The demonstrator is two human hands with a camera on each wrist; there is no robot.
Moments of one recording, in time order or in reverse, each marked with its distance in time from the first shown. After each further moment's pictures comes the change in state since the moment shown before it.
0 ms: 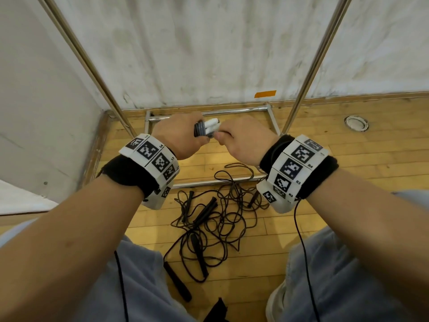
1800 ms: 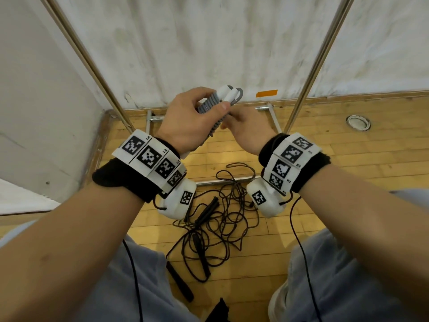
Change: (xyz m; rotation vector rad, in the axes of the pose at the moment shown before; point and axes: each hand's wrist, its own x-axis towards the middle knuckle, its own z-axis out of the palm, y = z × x) left_hand -0.025 0.037 -0.037 -0.842 0.228 0.051; right_hand 0.015 0.009 0.012 0.517 0.194 0.203
